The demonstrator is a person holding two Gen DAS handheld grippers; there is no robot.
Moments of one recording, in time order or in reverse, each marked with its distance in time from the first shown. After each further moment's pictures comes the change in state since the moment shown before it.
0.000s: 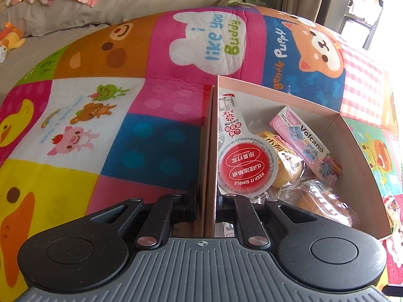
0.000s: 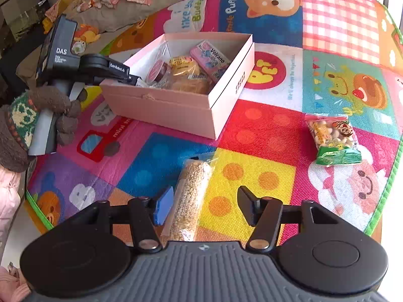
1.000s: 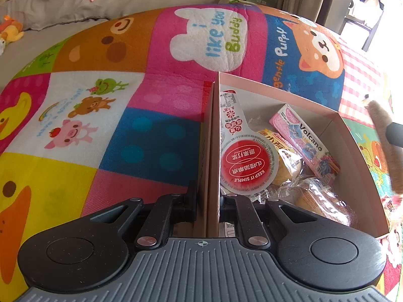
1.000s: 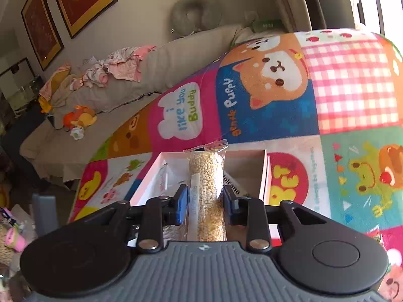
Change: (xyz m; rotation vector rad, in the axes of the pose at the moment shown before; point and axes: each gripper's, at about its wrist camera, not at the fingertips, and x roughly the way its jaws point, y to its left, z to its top) left arm 0.001 0.003 -0.001 -0.018 0.012 -0.020; right arm 0.021 -0.009 0.143 0.181 -0.307 0.028
